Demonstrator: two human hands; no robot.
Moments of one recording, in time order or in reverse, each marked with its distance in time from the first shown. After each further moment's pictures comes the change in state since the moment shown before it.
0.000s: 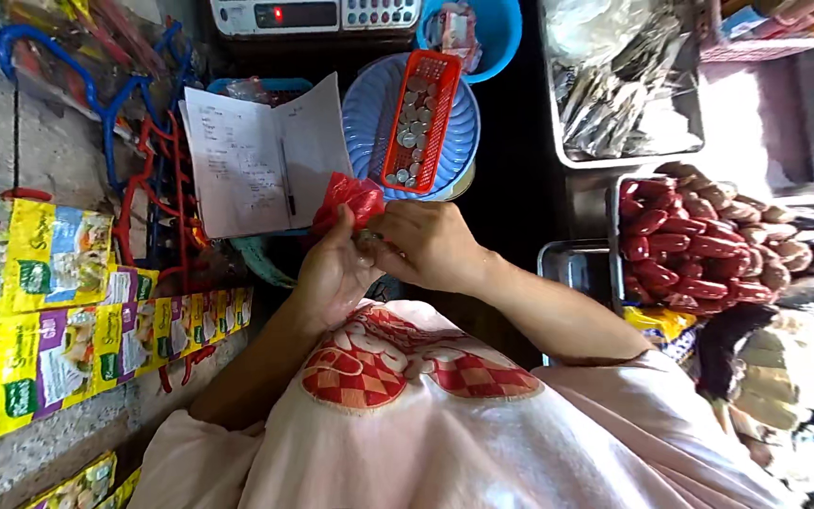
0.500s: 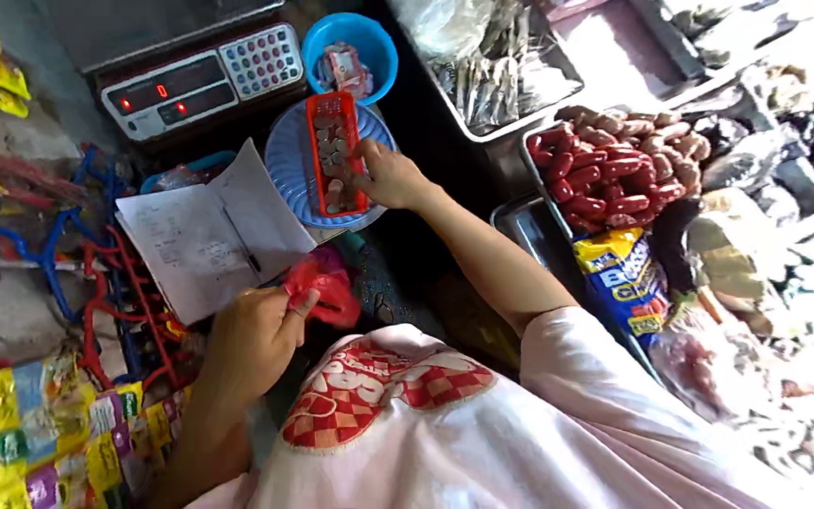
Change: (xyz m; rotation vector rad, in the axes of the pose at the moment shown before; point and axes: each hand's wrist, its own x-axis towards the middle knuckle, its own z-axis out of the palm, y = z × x) left_hand -0.037 0.059 0.002 1.893 -0.200 0.656; right_hand -0.009 0.115 -0.013 0.012 -0.250 0.939
